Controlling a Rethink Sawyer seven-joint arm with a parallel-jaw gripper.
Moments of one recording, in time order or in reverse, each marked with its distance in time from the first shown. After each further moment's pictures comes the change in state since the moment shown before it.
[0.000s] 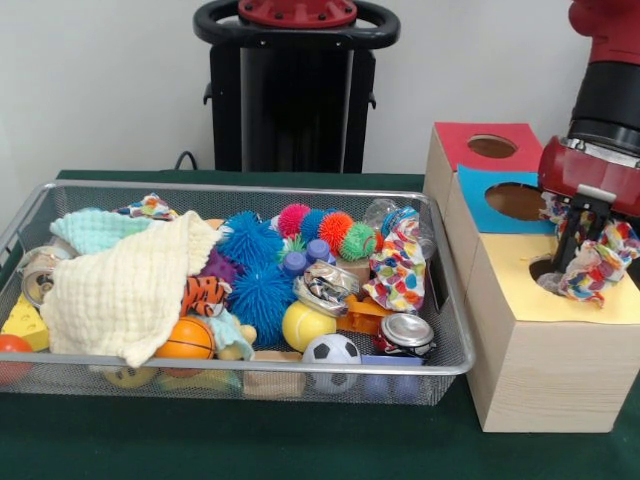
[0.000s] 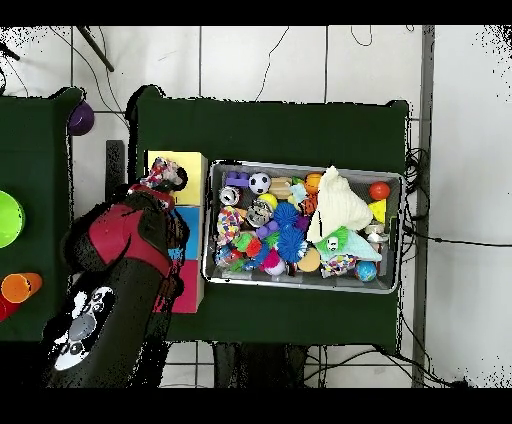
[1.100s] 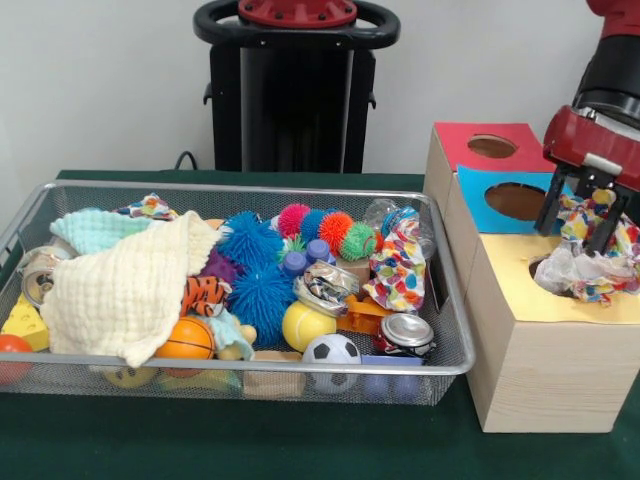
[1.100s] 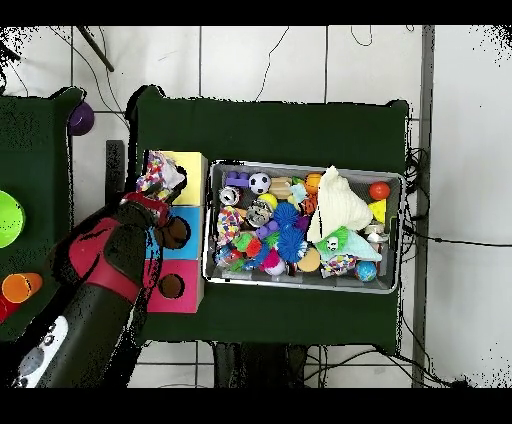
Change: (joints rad) arm 0.140 0.070 -0.184 0.000 0.053 0.000 0.004
